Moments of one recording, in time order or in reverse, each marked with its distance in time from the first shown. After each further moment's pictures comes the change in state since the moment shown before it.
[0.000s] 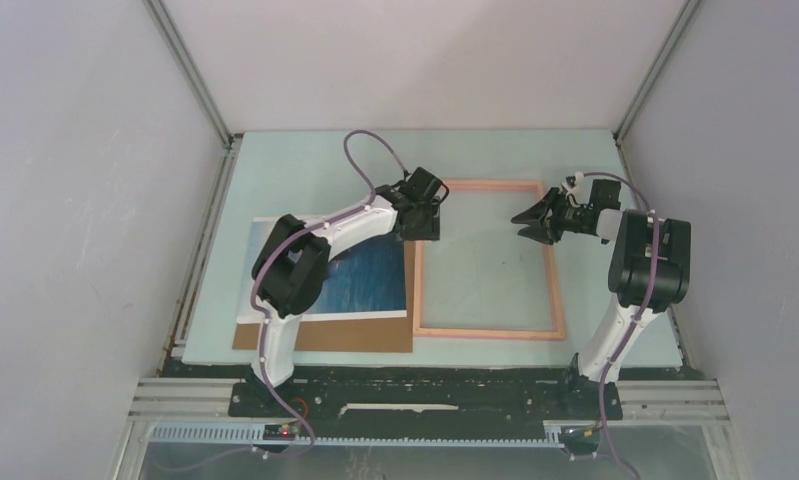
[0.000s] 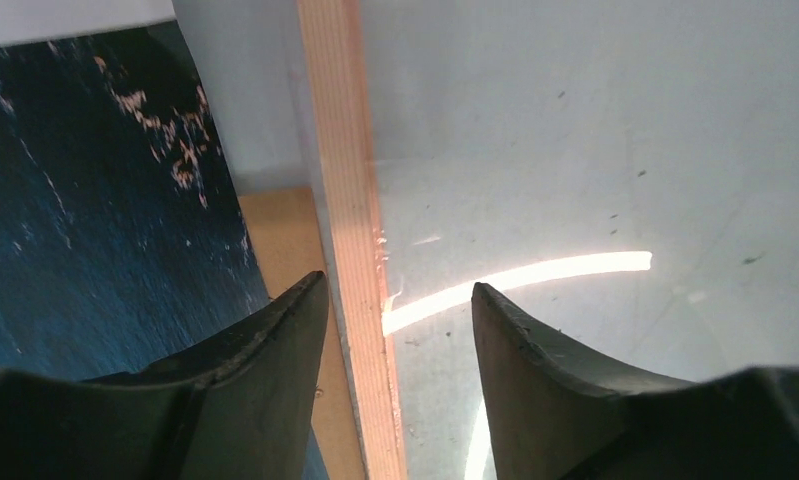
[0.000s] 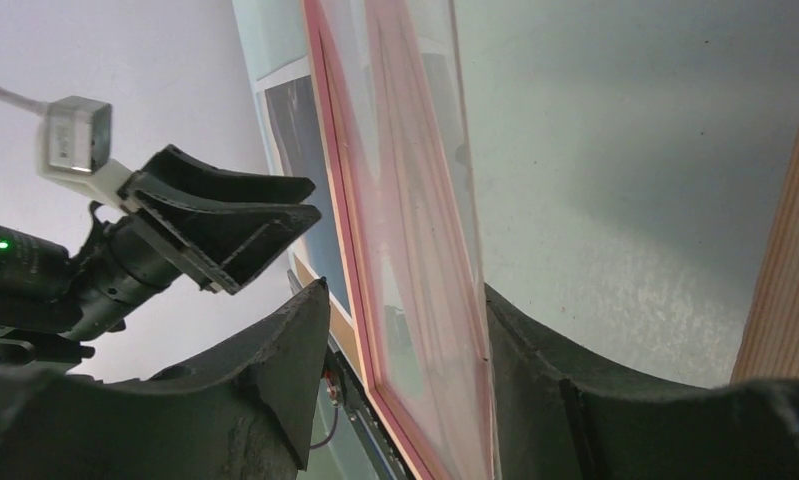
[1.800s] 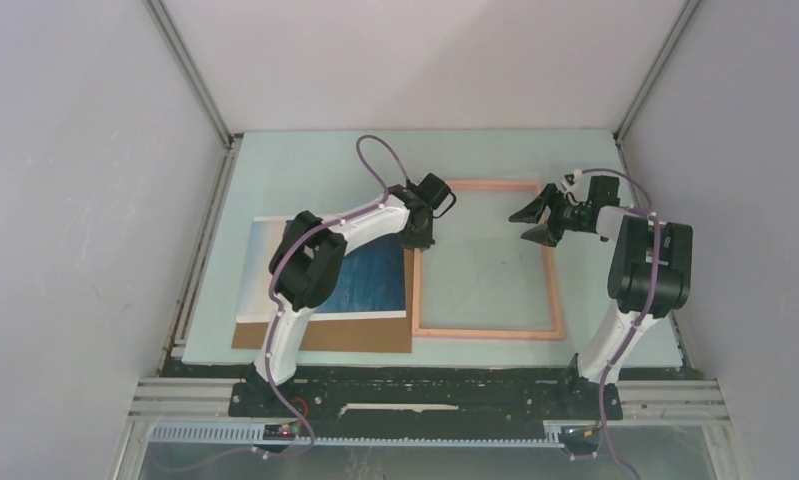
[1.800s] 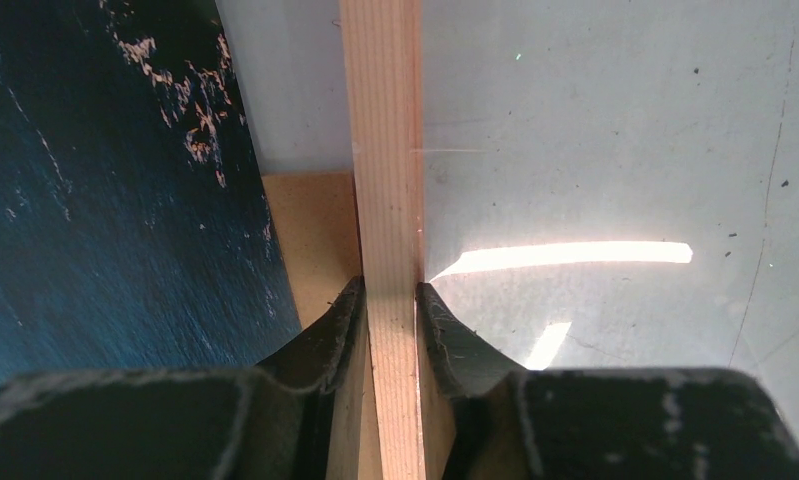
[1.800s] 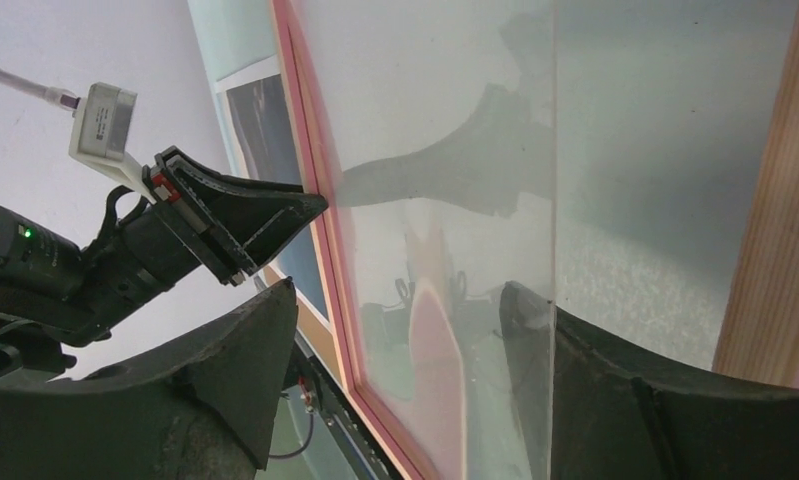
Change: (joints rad) left arm -0.025 0.138 0.104 -0.174 -0.069 -0.029; right arm 0.019 -0.048 0.009 -0.087 0.082 -0.055
